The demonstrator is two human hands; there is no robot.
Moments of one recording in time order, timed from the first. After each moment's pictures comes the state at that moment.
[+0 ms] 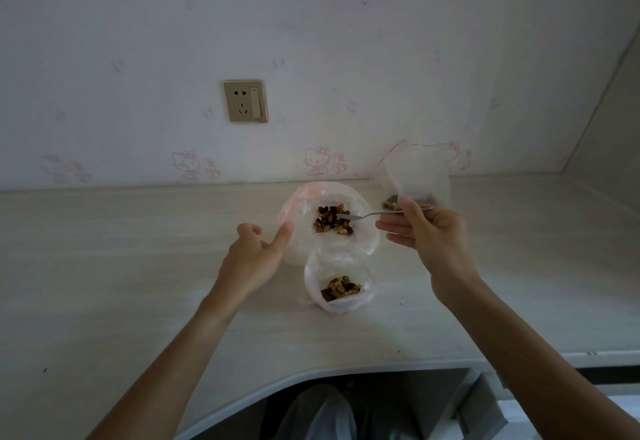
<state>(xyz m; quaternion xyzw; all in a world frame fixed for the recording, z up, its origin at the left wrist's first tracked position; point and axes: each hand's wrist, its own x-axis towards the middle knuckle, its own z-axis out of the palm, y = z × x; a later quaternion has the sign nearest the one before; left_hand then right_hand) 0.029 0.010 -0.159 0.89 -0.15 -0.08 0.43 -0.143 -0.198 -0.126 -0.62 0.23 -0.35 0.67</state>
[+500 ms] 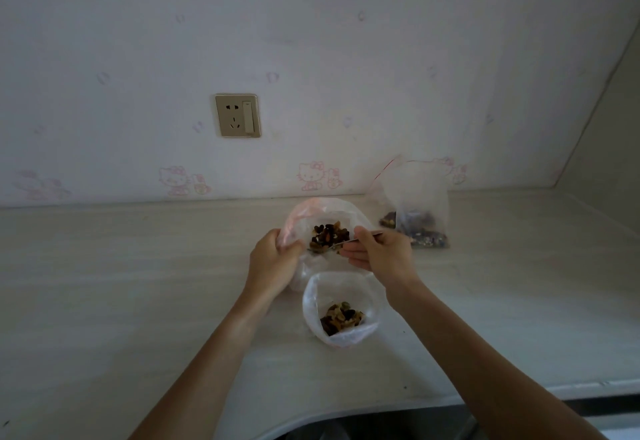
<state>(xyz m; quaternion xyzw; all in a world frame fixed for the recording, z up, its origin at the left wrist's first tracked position) 0.042 -0.042 -0.167 0.79 -0.18 -0.10 0.58 -0.072 -0.194 -0.158 -0.62 0.28 -0.28 0.67</state>
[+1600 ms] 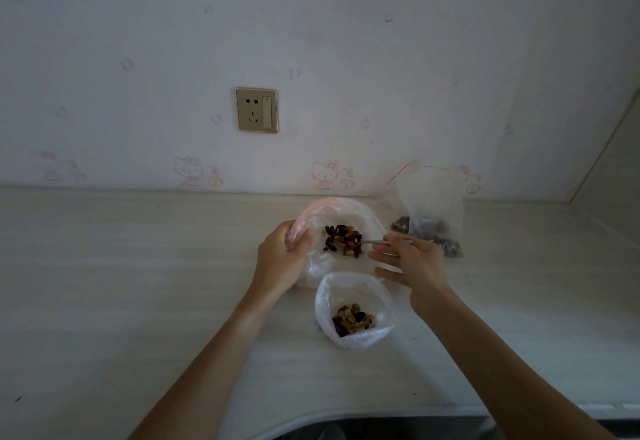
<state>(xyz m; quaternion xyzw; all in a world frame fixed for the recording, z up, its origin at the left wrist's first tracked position) 0.044 -0.033 -0.168 0.78 -0.24 -0.04 0.57 -0.086 -0.209 -0.154 -0.57 0.34 -0.28 0.70</state>
